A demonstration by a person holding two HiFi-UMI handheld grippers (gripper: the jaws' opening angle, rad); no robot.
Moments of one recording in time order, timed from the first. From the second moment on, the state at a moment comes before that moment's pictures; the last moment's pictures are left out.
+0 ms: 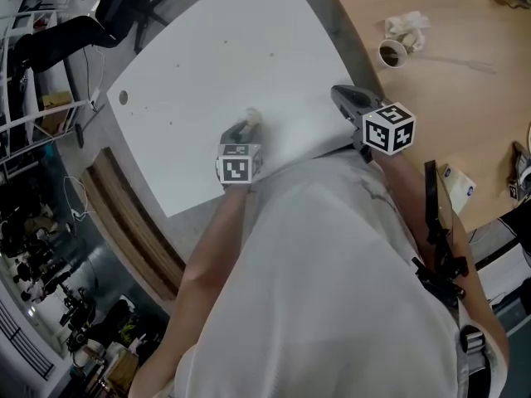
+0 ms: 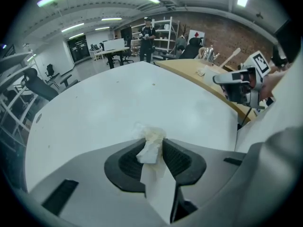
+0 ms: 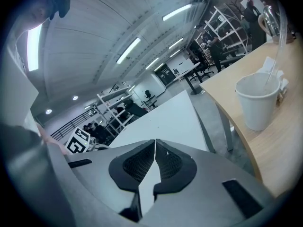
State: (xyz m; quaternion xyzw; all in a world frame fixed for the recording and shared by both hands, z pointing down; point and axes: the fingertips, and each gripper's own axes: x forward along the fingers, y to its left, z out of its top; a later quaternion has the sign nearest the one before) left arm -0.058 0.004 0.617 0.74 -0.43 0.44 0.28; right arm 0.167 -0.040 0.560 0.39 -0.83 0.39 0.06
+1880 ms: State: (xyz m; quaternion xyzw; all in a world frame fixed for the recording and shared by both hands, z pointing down) left arm -0.003 -0.152 0.621 0.76 -0.42 0.35 0.34; right arm 0.208 -0.040 0.569 0.43 -0.80 0.42 0.01
